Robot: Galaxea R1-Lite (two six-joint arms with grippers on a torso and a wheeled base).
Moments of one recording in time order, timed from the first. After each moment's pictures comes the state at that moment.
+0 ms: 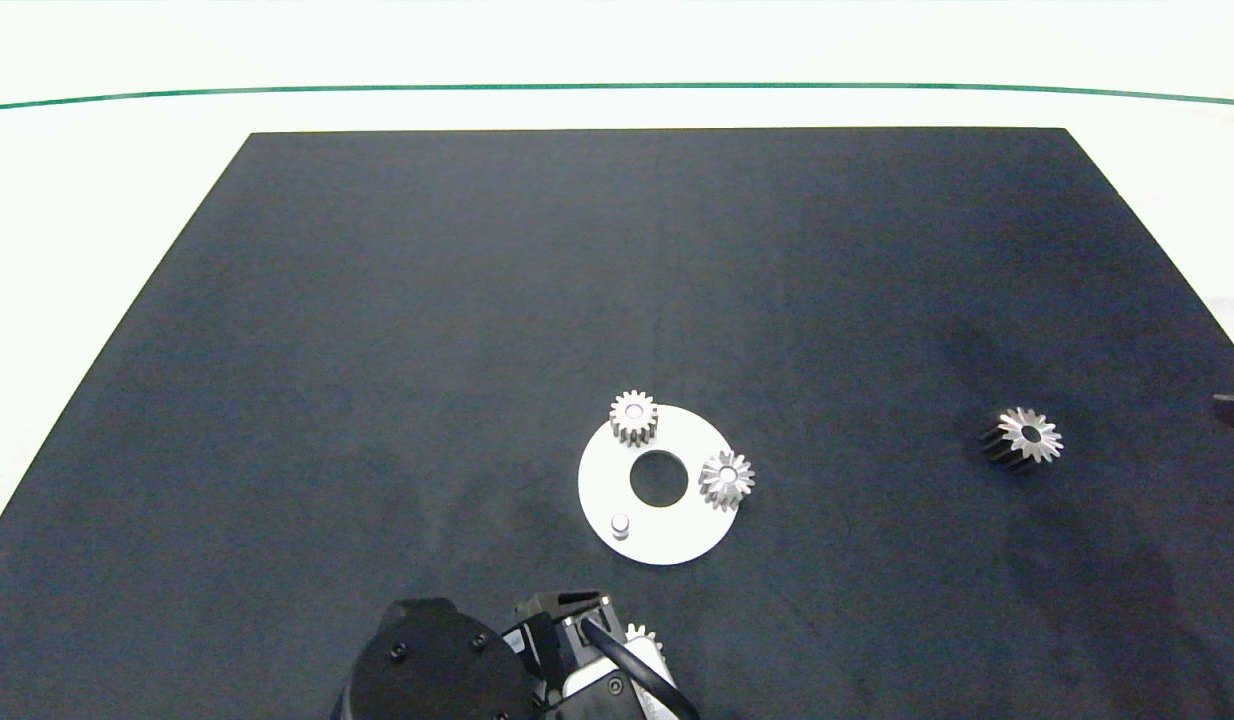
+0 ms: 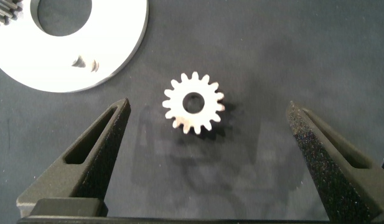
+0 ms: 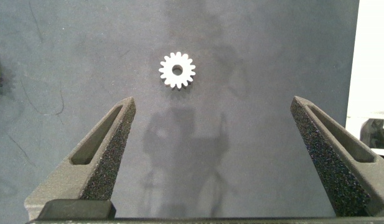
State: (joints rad) left arm -1.09 1.62 -0.47 -0.62 0.26 0.38; right arm 0.08 1.03 -1.03 0.40 -0.14 -0.12
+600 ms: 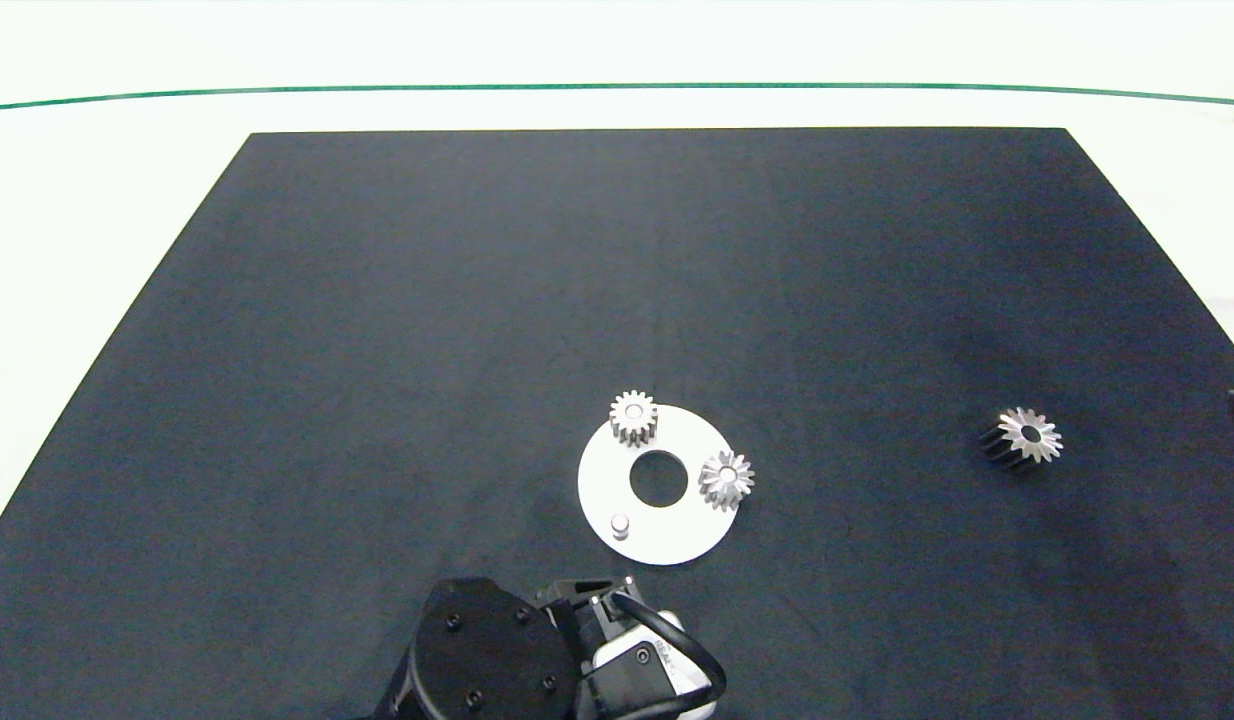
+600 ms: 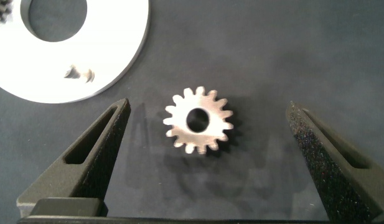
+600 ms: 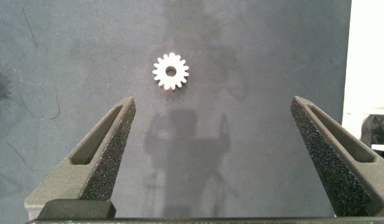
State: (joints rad) left arm -1.07 1.68 -0.52 -0.62 0.26 0.37; right arm 0.03 1.02 -1.04 0.40 -0.10 -0.12
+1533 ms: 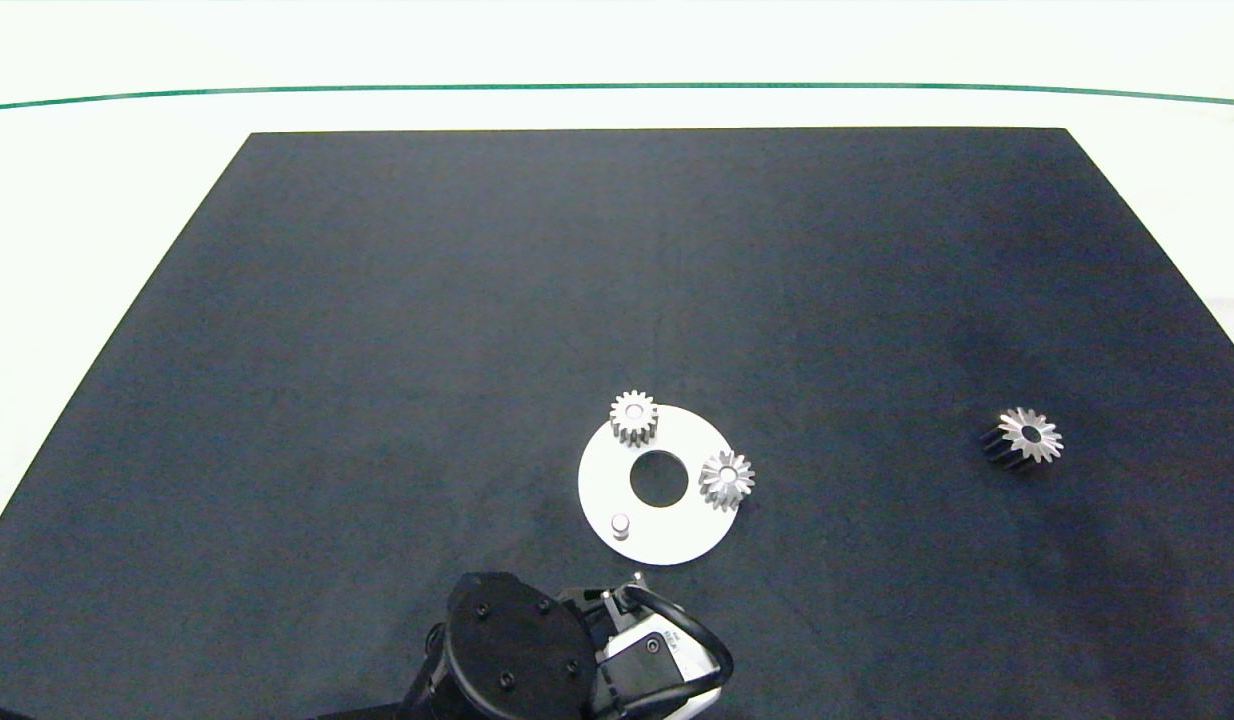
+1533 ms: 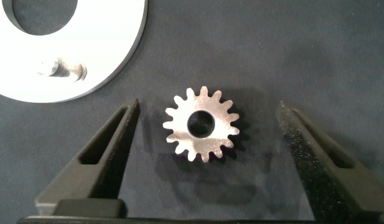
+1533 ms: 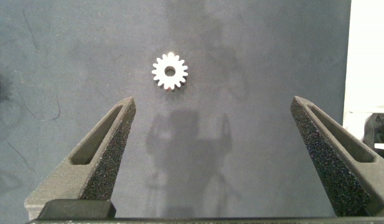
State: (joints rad) left arm -1.05 1.73 -0.54 -0.63 0.26 0.37; right arm 0.00 1.02 -1.04 0.40 -0.07 -0.12
